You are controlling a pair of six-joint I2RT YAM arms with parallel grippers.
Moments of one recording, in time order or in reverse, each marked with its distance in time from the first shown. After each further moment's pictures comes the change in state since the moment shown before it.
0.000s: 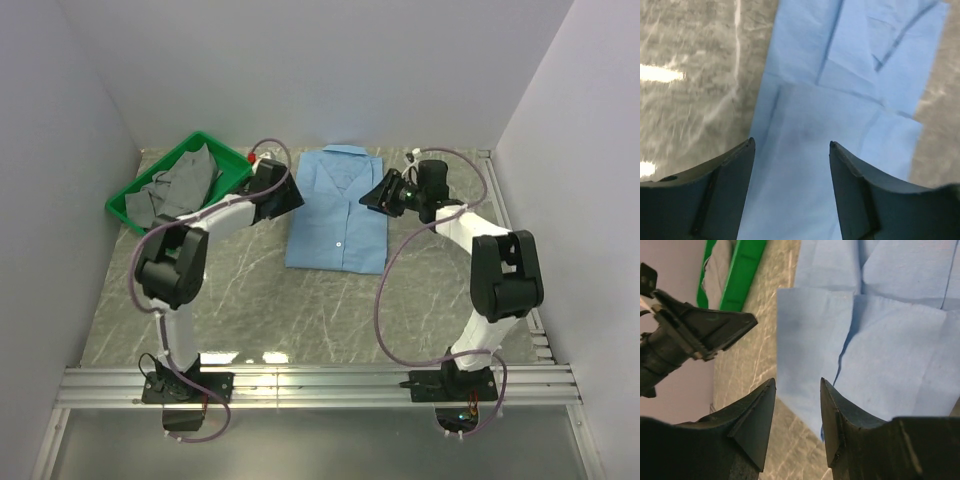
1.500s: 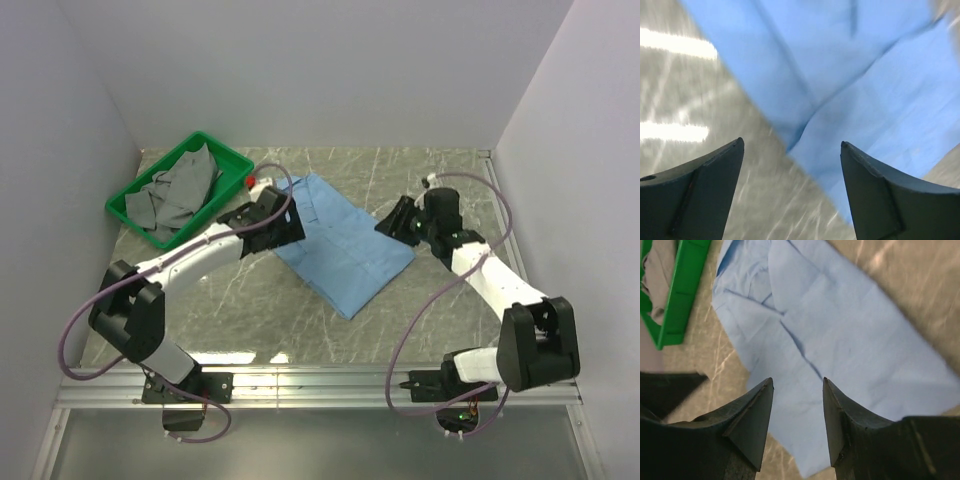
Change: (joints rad) left arm -0.202 -0.352 -0.237 -0.331 -0.188 -0.041; right arm 0.055 -0.354 -0.196 -0.242 0.304 -0.081
